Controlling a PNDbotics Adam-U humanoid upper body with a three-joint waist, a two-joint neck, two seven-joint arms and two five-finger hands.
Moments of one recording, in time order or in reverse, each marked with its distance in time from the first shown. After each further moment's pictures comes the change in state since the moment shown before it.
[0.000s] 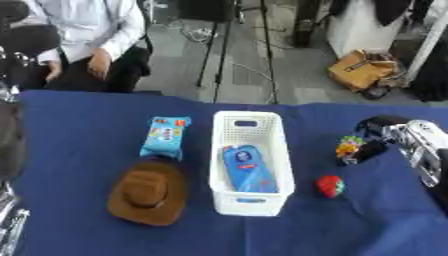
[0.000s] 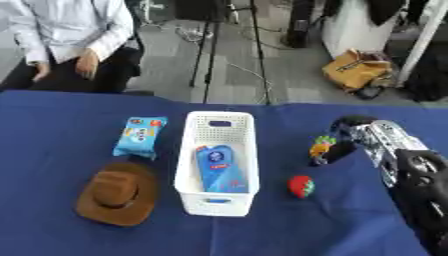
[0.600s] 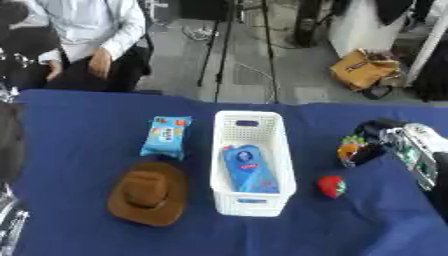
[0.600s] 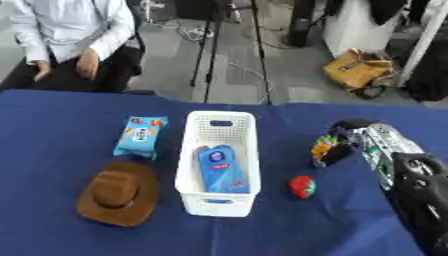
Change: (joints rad) left arm -0.001 0.000 0.000 0.000 0.000 -0.001 -0.001; right arm 0.000 0.006 0.000 0.007 0.003 0.008 -0.015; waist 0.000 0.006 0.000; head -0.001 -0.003
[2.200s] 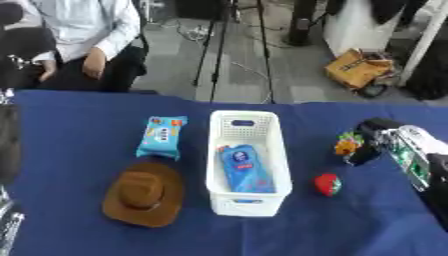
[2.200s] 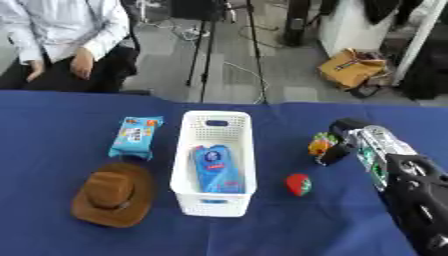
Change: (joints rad) left arm -0.001 0.000 0.000 0.000 0.000 -0.001 -0.001; right arm 0.000 0.008 -0.006 0.006 0.002 0.015 -0.039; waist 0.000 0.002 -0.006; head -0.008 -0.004
